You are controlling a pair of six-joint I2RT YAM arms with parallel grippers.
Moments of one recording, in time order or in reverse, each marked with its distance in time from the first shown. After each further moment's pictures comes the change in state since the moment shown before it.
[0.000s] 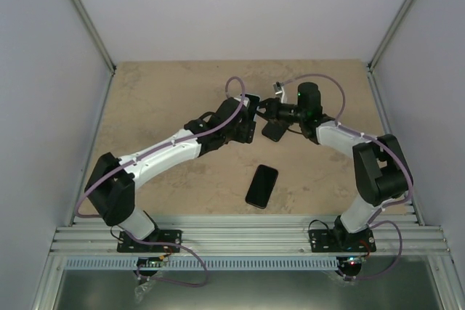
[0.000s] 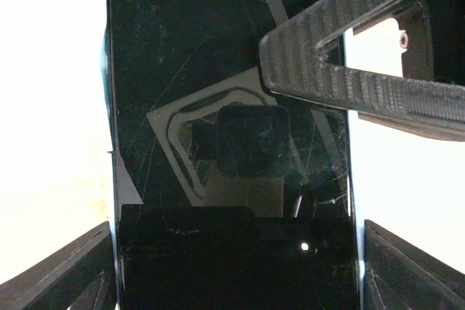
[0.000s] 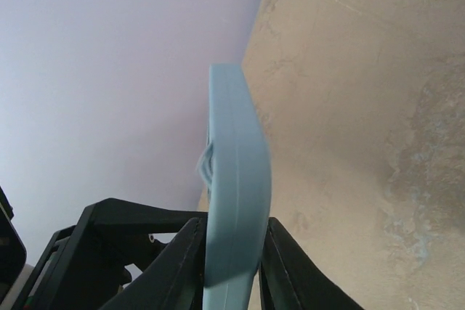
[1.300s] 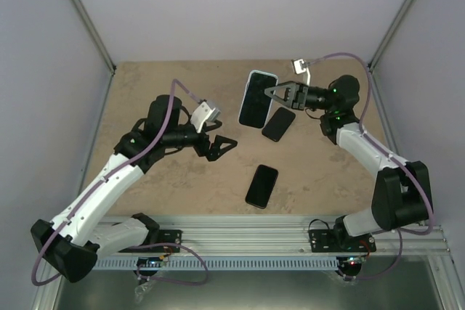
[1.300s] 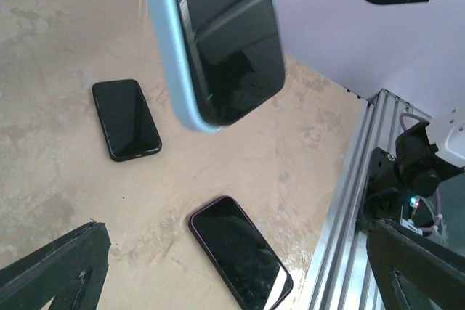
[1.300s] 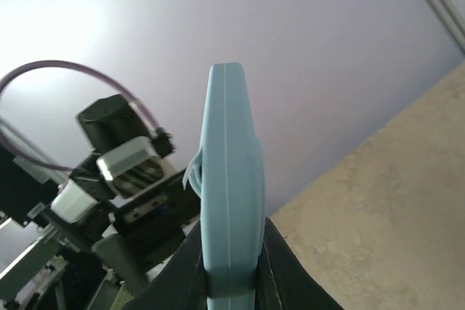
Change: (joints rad) left arm 0.246 -0.500 -0.114 -0.153 0.778 0.356; right arm -0.098 -0.224 0.022 0.394 -0.325 0.157
